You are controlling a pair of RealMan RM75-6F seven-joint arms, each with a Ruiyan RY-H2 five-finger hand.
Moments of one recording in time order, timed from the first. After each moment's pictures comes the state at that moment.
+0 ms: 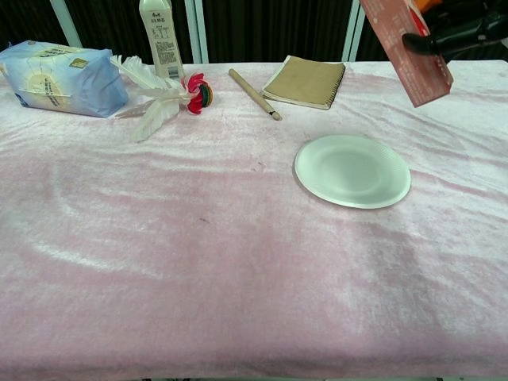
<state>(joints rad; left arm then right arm) -1.04 -1.16 -0.15 -2.06 1.24 1.28 1.11 0.55 -1.51 0.41 -1.86 -0.91 1.35 -0.11</state>
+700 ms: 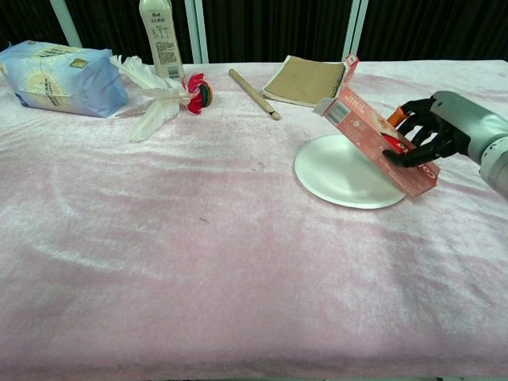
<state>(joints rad) -0.58 -1.05 0.10 -1.89 1.50 1.54 0.57 0.56 -1.70 0.27 -1.56 -0.88 1.29 -0.25</state>
